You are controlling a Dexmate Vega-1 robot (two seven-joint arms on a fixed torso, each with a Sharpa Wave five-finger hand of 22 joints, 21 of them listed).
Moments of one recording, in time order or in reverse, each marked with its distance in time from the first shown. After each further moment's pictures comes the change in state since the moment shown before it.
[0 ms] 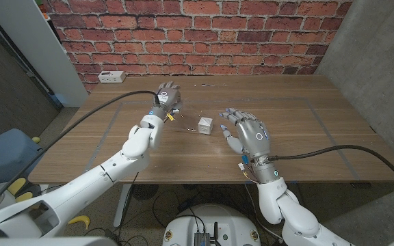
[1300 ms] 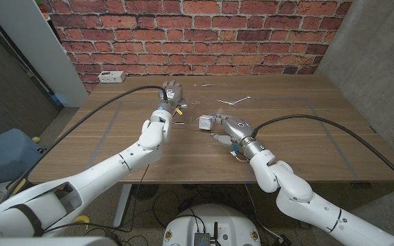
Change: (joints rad) left arm -0.143 -0.086 0.129 0.146 -0.013 0.117 0.007; left_hand -0.009 -0.009 -0.002 -0.010 0.011 0.006 0.005 0.004 -0.009 0.016 0.002 0.000 -0.005 0.008 0.000 -0.002 -0.003 -0.006 0.006 0.000 0.000; right arm 0.210 -0.003 -0.038 0.009 0.149 -0.025 0.621; right_hand -0.122 -0.020 -0.024 0.058 -0.031 -0.225 0.023 -0.093 0.003 -0.208 0.043 -0.097 -0.005 -0.274 0.017 -0.153 -0.044 -0.140 0.061 -0.064 -0.003
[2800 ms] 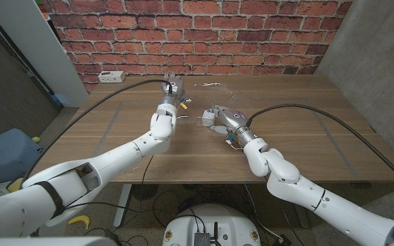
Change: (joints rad) left arm -0.173 -0.098 0.133 0.256 0.019 0.046 0.099; left_hand -0.081 -0.002 -0.031 0.014 0.003 -0.287 -0.065 -0.164 -0.084 -0.026 -0.005 -0.015 0.003 0.026 -0.005 -0.007 0.002 0.030 -0.002 0.007 0.000; right arm 0.130 0.046 -0.055 0.101 0.078 -0.003 0.002; right_hand -0.039 0.007 -0.024 0.000 0.000 -0.100 -0.007 0.000 -0.003 -0.111 0.003 0.000 -0.005 -0.108 0.003 -0.012 -0.009 -0.061 0.039 -0.047 0.000
